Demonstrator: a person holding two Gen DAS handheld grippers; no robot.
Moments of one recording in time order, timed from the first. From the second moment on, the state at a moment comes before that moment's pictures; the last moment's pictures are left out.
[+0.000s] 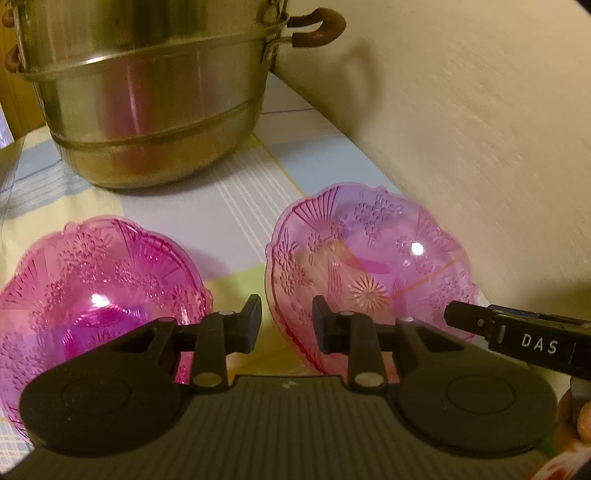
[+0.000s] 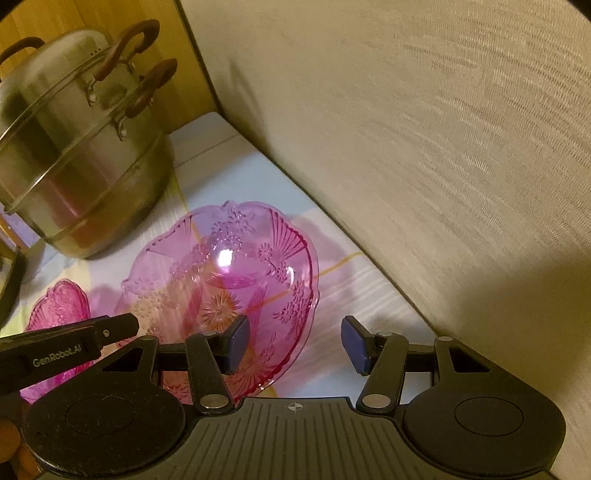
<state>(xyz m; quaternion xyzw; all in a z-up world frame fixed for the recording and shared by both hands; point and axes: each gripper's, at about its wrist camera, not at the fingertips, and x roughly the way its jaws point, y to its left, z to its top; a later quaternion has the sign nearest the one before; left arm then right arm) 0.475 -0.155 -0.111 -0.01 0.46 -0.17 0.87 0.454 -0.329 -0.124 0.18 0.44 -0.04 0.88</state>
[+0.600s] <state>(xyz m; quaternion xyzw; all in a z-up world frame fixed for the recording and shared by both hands) 0.476 -0.156 -0.119 -0.01 0.48 -0.16 0.86 0.458 -0.325 -0.132 0.18 0.46 -0.02 0.87</state>
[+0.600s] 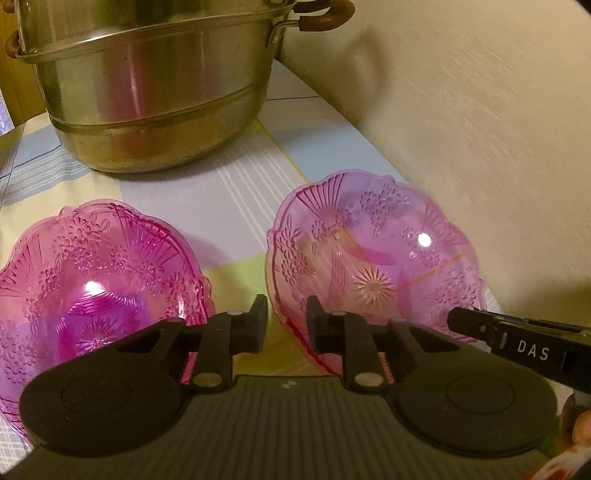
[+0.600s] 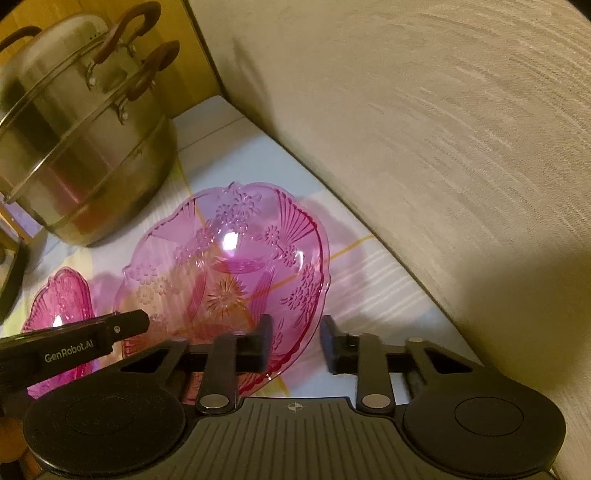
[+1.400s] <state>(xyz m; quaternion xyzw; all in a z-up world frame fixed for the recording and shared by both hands) 0.426 -0.132 -0.062 -0.02 0.43 -0.16 0.89 0.420 -0.316 -0.090 0.16 0.42 -0.01 0.89</state>
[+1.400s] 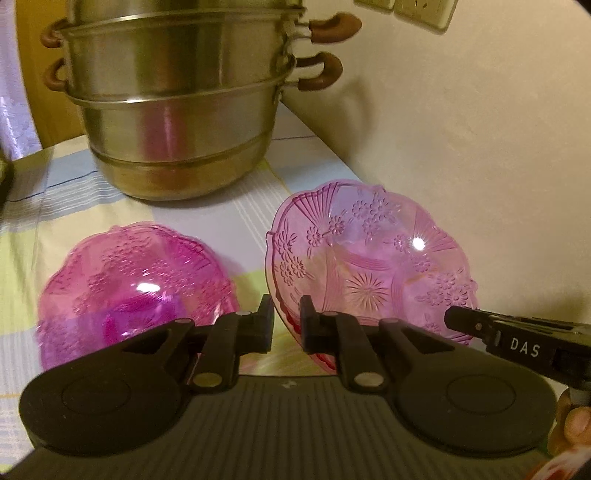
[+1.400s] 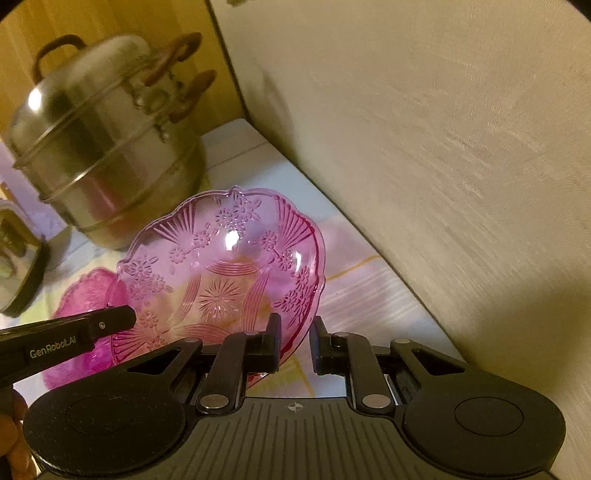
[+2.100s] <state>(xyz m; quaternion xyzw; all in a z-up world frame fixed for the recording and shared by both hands) 0.332 -0.040 -0.036 -0.05 0.41 -0.08 0.91 0.355 -0.225 -0.056 0.10 0.41 0.08 0.90</state>
